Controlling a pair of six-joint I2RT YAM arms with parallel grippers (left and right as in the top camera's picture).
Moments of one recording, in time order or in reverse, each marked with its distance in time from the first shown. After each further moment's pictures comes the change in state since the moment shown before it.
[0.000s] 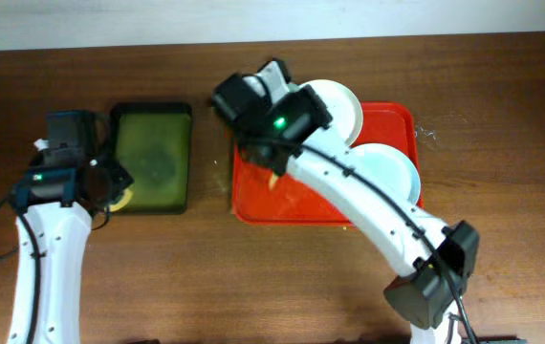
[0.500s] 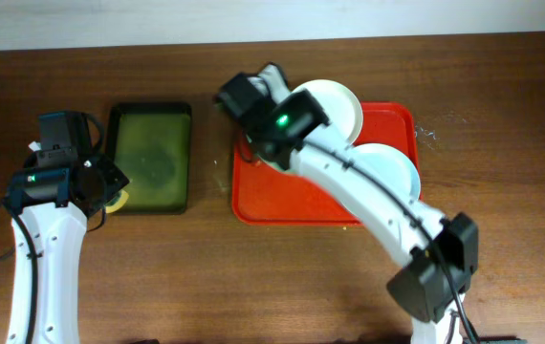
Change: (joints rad) left arm 0.031 0.000 0.000 -0.005 0.015 0.009; right arm -0.074 0.005 -0.106 0.100 -0.226 -0.020
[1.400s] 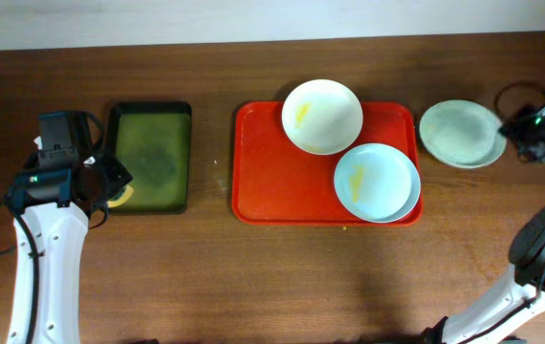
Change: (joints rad) left arm 0.000 0.001 -0.019 0.064 0.056 0.043; right arm -1.242 0.024 -0.249 0.341 -0.982 0.165
